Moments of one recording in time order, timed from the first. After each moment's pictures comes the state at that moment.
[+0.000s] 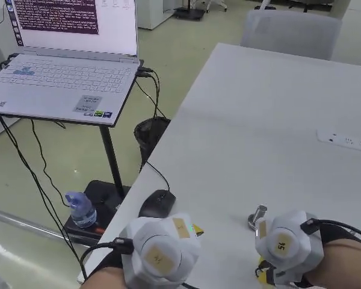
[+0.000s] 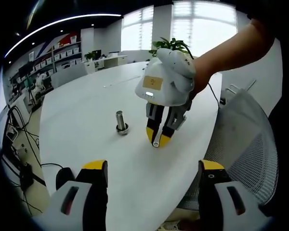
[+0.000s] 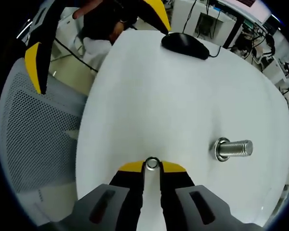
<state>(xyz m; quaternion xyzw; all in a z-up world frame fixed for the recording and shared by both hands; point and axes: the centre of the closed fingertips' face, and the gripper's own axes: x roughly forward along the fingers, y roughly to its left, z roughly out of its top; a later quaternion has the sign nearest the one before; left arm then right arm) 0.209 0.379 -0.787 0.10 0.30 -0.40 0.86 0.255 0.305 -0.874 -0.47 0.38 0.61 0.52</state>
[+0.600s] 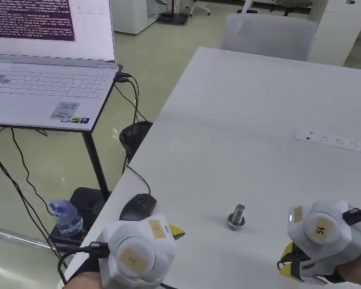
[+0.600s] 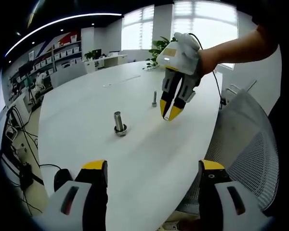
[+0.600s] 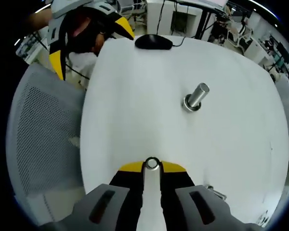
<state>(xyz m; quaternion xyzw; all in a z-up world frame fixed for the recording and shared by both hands) 0.210 0.370 -0.789 0.10 0.31 -0.40 0.86 0.277 0.229 -0.842 -0.41 0.41 0.56 0.59</state>
